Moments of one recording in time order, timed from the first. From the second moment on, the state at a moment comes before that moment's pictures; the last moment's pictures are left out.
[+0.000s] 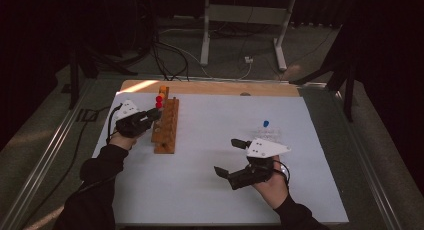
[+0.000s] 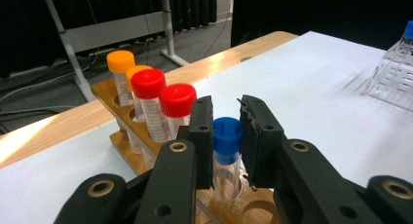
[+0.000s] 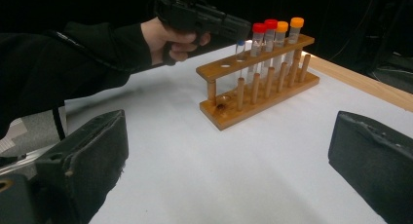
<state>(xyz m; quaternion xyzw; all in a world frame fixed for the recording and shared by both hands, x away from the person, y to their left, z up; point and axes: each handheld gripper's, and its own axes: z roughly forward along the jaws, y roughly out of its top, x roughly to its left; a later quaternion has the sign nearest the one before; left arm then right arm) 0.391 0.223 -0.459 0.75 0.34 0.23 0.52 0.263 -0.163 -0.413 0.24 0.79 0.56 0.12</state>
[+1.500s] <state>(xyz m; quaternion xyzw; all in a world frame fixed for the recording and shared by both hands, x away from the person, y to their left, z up) 0.342 0.232 -0.432 0.74 0.29 0.17 0.58 0.290 -0.211 -0.391 0.26 0.77 0.56 0.16</state>
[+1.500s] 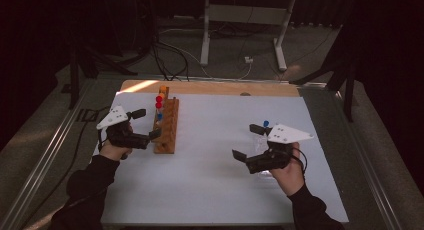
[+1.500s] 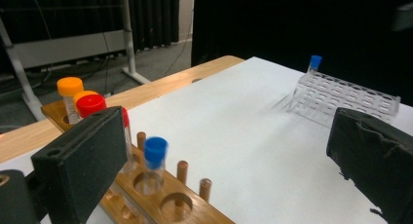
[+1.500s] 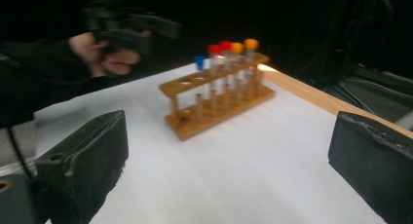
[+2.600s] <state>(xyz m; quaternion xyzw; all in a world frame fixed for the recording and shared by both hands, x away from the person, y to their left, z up) 0.325 0.232 -0.442 0.74 0.28 0.18 0.58 0.379 -0.284 -0.462 0.43 0.79 0.41 0.17</state>
